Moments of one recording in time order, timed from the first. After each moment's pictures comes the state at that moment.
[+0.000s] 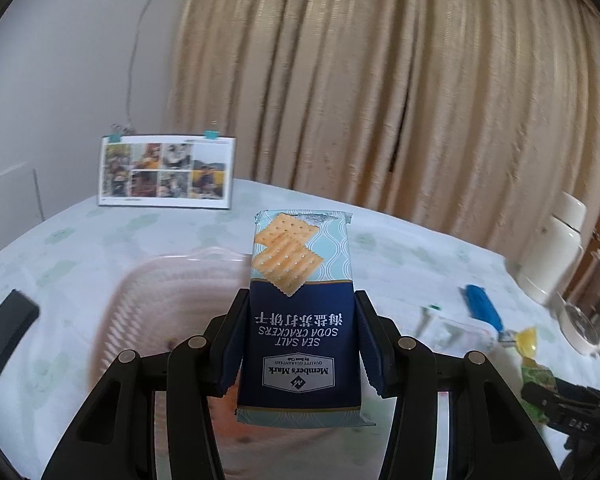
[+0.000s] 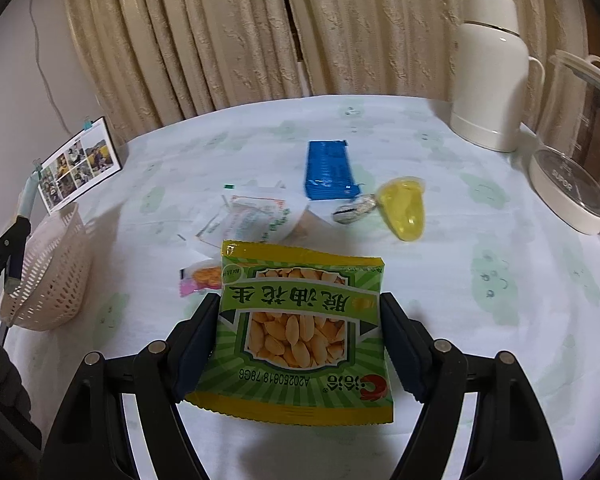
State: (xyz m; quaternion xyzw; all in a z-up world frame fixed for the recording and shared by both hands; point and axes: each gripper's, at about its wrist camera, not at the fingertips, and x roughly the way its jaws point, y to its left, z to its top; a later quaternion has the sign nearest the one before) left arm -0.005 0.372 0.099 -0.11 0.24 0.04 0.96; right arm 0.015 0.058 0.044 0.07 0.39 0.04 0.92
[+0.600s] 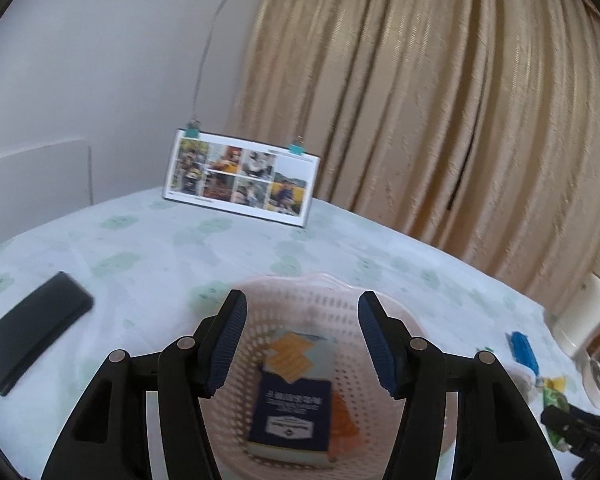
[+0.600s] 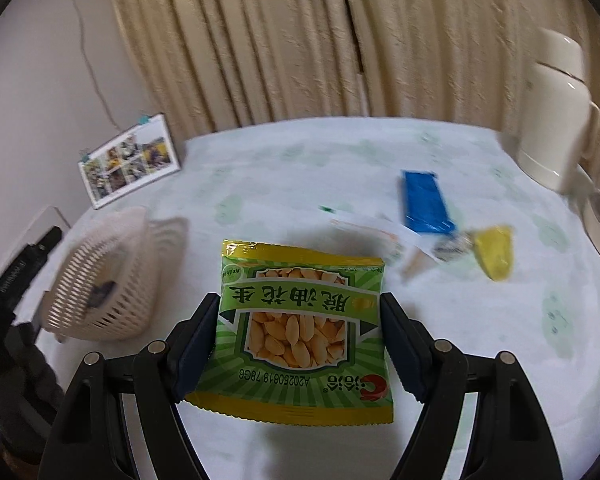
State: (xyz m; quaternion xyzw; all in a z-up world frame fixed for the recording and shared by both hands) left arm -0.021 0.436 0.097 -0.16 0.20 0.14 0.96; right arm 0.022 0.127 0.073 0.06 0.36 0.13 0.92
